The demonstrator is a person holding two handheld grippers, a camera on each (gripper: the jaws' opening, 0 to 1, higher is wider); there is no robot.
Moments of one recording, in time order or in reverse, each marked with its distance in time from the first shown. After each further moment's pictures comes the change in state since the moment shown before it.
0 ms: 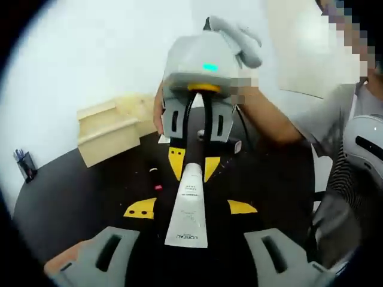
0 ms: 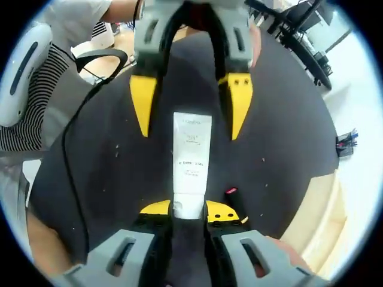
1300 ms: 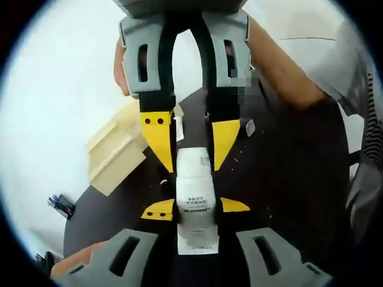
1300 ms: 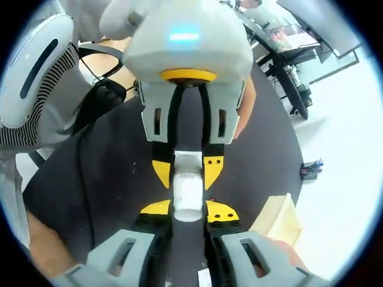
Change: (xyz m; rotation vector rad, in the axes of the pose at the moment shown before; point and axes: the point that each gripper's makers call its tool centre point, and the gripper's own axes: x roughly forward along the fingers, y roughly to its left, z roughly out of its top) left arm 0.015 -0.006 0.019 0.294 0.140 0.235; right arm -0.059 -0.001 0.034 -0.140 -0.051 -0.219
